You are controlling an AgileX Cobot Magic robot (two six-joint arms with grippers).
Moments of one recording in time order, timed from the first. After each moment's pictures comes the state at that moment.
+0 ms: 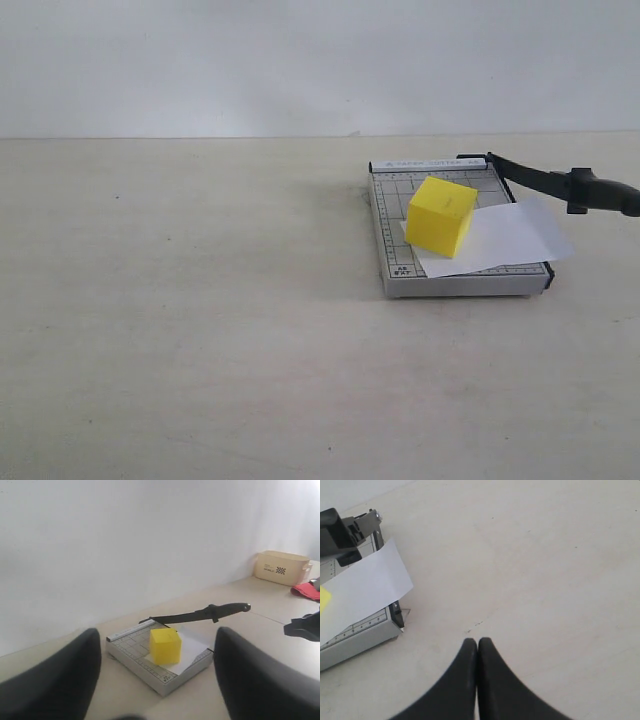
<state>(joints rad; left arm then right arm) -0.94 0.38 -0.36 -1.75 -0.37 2.33 0.01 0.86 -0.15 1.10 -0.20 -0.70</state>
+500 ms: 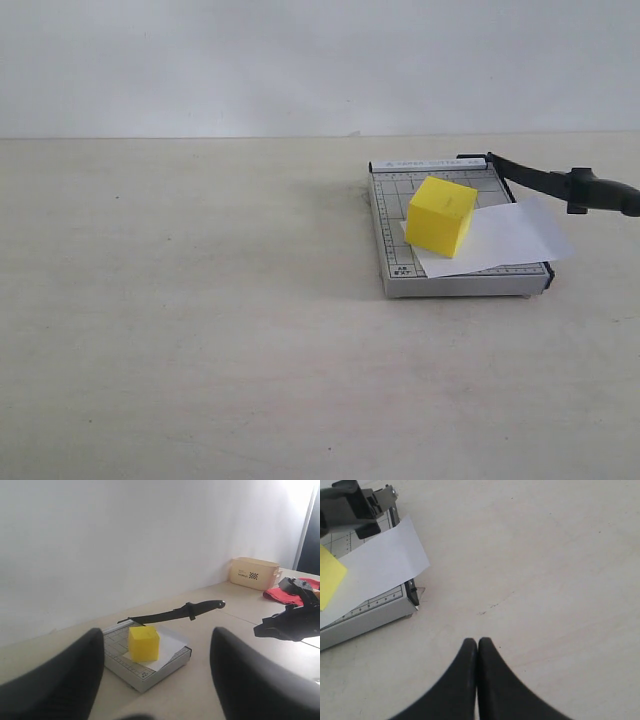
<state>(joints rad) -0.94 0.26 -0.27 -1.75 -0.30 2.30 0.01 0.86 -0.15 1.10 -0.12 -0.73</state>
